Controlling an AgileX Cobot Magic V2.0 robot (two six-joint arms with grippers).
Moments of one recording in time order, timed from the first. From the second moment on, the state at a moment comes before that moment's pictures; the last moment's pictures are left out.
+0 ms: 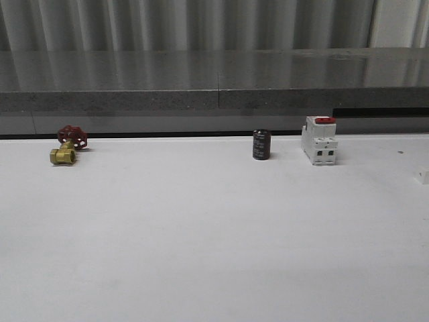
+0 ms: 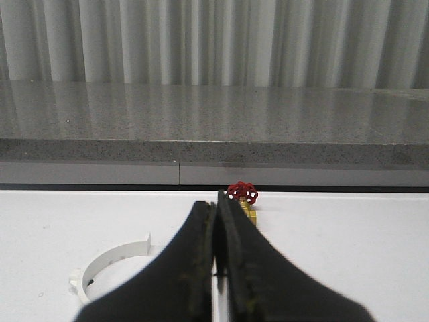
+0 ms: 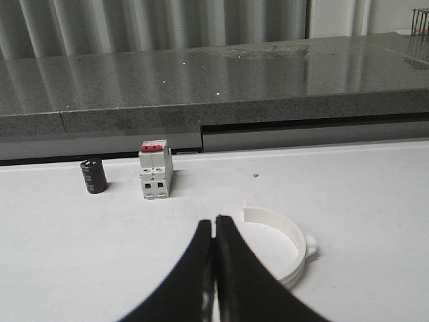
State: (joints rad) left arm -0.05 0.00 -0.01 0.09 0.05 -0.14; right arm 0.01 -0.01 0.03 -0.07 0.07 0.15
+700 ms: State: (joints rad) left arm -0.05 0.09 -0.24 0.08 0.26 -0.14; right arm 0.01 -0.01 0.03 -0.07 0.07 0.15
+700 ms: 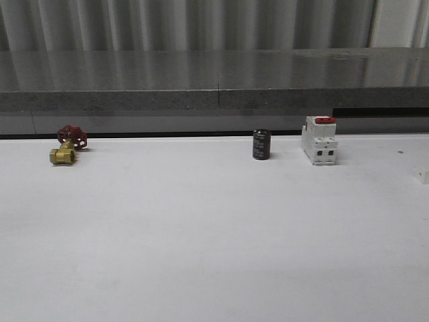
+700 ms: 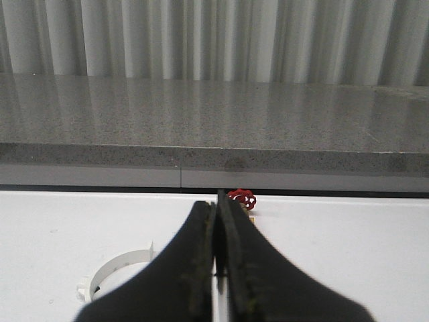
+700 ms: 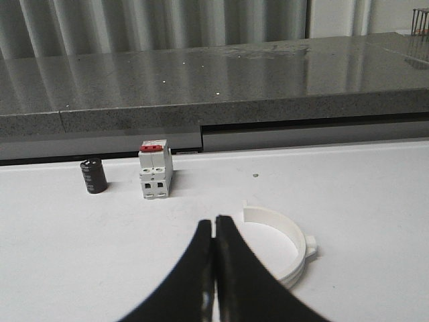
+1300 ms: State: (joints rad) left arm -0.05 0.69 -0.75 0.08 0.76 -0.14; right arm 0.01 -0.01 0.03 -0.07 0.07 0.15
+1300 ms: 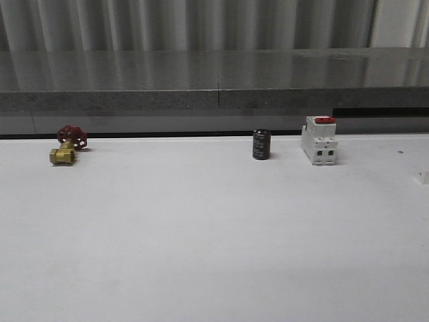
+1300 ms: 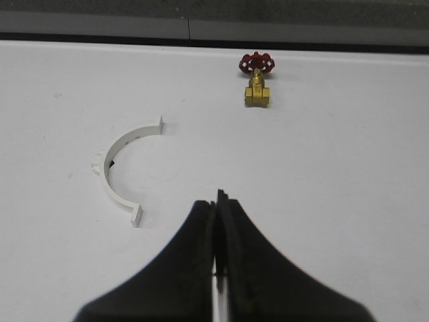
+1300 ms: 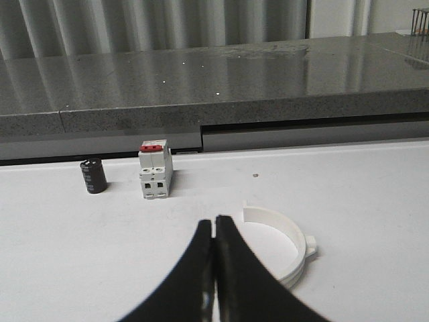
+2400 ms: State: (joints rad) left arm 0.03 1.16 -1.00 0.06 0.80 -0.12; right arm 0.01 -0.01 0.03 -0.07 0.07 0.15
